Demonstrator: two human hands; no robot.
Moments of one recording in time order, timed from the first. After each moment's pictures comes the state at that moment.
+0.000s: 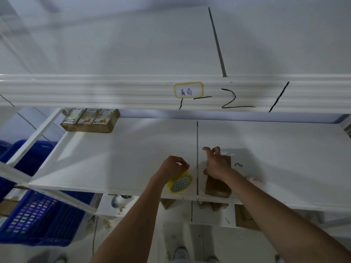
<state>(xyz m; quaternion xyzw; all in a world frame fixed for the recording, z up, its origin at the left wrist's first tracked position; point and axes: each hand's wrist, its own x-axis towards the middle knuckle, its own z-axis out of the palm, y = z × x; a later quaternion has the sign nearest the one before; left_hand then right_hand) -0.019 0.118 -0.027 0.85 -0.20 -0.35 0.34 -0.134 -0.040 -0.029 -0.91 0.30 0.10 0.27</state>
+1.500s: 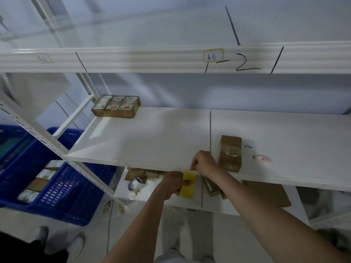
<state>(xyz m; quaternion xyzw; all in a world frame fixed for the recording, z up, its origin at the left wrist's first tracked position) -0.104 0.256 -0.062 0.75 -0.06 -0.45 0.48 -0.156 0.097 -0.020 -0.89 0.26 0.06 0.36</state>
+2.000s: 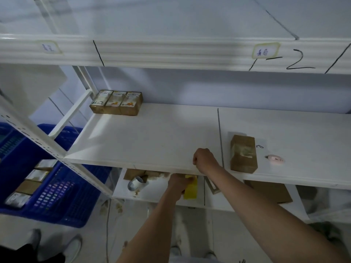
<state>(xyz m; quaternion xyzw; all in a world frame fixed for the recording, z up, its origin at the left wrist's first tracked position) -0.065 0.259 -0.101 0.75 0.04 -0.44 0.48 -0.096 0.125 -0.043 -0.91 0.30 0.07 0.29</state>
